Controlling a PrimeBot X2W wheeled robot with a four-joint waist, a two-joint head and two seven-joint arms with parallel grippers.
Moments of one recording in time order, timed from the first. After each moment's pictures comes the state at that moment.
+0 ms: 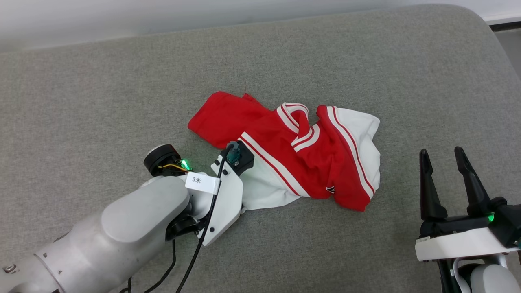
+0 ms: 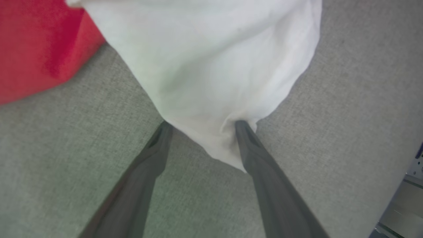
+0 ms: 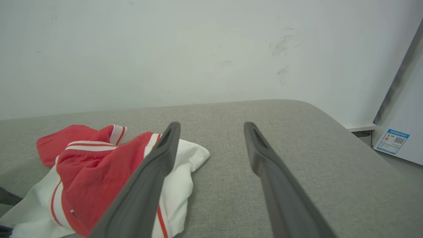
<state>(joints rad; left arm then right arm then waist) -0.93 0.51 -1.26 0.37 -0.84 -0.13 0.63 -0.08 -0.05 -0.05 0.01 0.14 0.13 -0.26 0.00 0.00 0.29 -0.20</state>
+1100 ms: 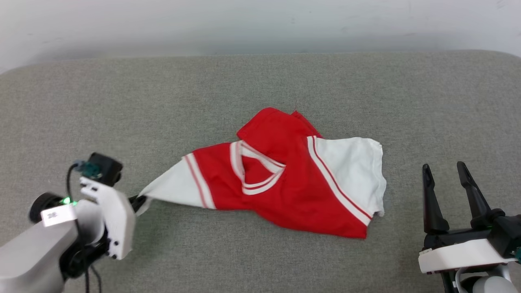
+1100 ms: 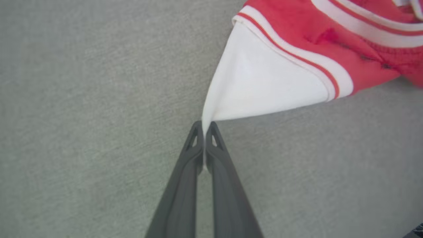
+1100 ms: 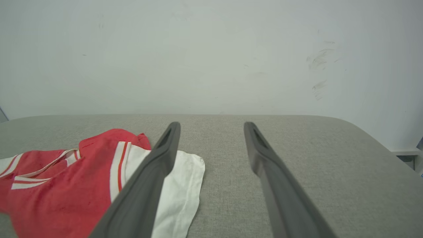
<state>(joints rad) -0.68 0.83 -1.08 0.32 -1.09 0.02 0.20 -0.04 -0.05 -0.08 0.02 0.10 0.13 -0.26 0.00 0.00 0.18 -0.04</state>
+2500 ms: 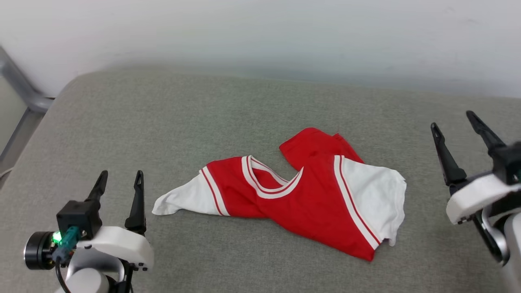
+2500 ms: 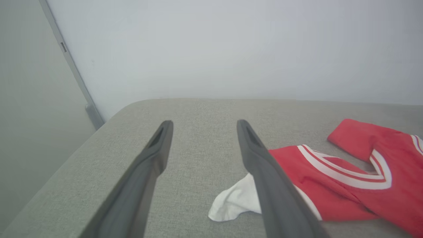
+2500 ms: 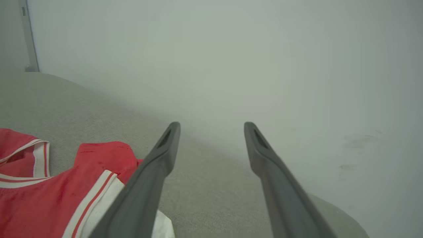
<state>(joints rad) -0.22 0.66 -0.58 0.03 -0.74 0.45 -0.26 -0.31 -0.34 0.07 0.19 0.09 0.13 -0.15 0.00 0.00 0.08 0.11</state>
